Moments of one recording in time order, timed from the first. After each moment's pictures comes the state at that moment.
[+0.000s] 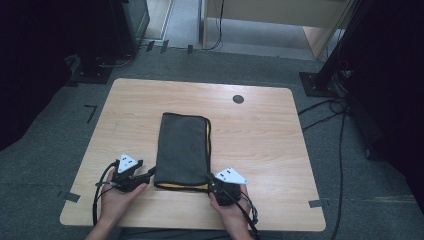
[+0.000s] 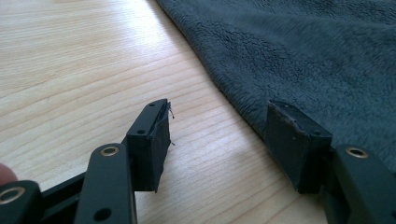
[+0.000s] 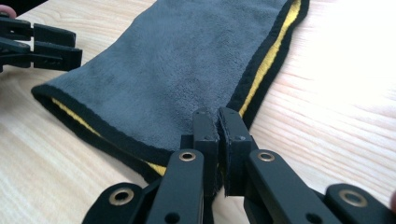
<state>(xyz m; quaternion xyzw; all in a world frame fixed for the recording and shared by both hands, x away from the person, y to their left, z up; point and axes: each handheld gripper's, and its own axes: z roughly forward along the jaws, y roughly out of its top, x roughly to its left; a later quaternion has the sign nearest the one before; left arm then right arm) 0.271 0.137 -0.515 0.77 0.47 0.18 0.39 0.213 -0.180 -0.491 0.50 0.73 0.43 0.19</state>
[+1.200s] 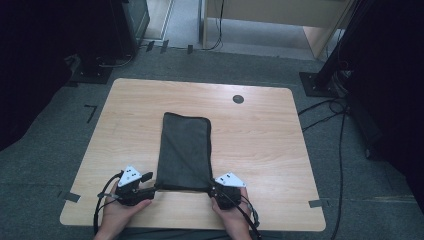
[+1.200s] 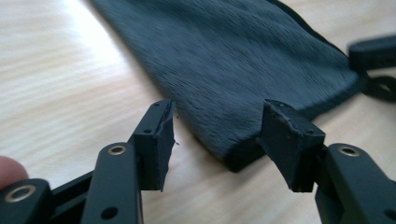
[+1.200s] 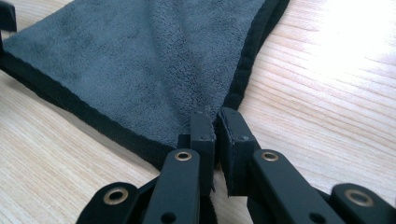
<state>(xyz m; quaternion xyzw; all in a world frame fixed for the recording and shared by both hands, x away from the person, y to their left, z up) 0.233 0.120 -0.509 0.79 0.42 0.12 0.42 0.212 -0.183 -0.518 0.51 0.75 0.39 0.18</state>
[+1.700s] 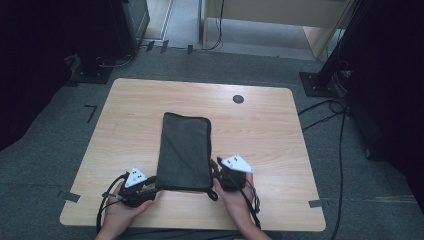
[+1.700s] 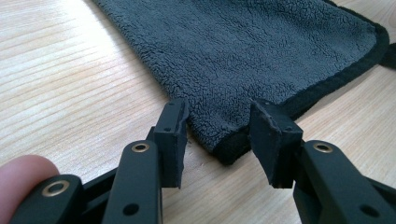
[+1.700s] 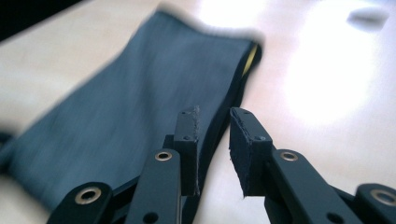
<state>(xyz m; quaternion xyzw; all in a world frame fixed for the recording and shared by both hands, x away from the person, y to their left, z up) 0.234 0.115 -0.515 0.81 0.42 0.12 0.40 0.253 -0.193 -0.475 0.51 0.70 0.45 0.24</state>
